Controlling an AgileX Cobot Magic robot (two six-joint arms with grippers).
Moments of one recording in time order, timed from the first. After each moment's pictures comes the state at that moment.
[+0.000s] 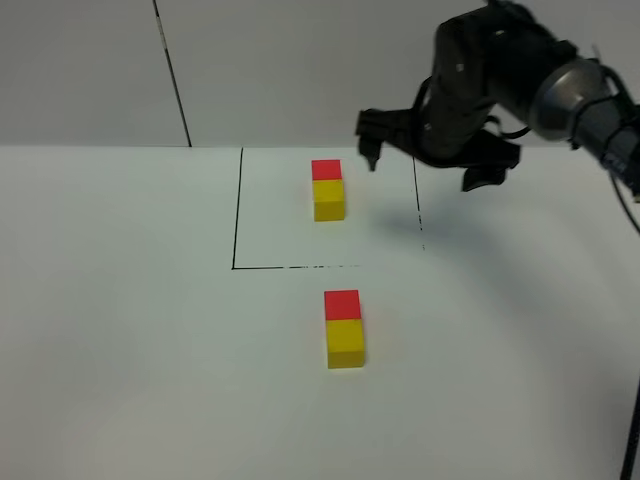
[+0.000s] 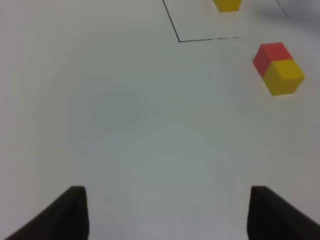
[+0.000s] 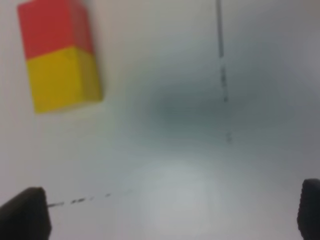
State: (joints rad) left arm -0.02 -0.01 -0.50 -0.19 1.07 0.11; right arm 0.35 2.20 -2.05 -0.08 1.05 0.48
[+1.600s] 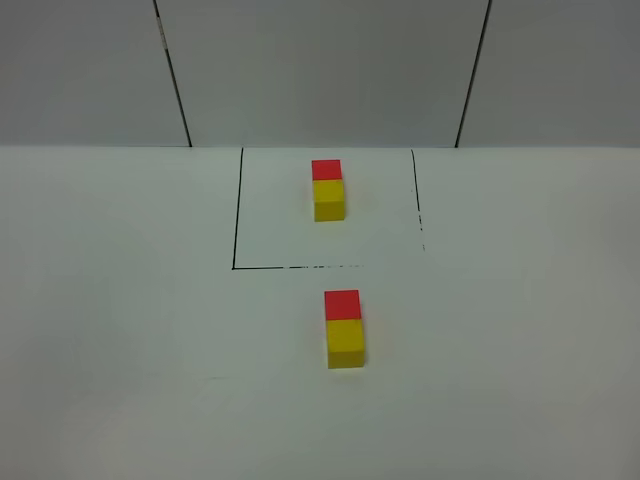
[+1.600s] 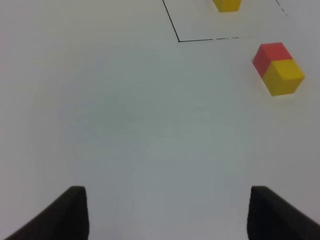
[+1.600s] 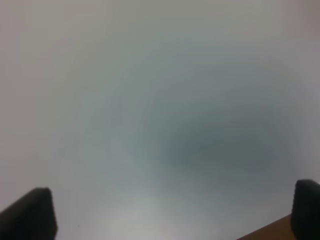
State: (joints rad) left arm -0.02 -0.01 -0.50 -0.19 1.07 0.11; right arm -0.07 0.66 -0.79 -0.11 1.14 0.26
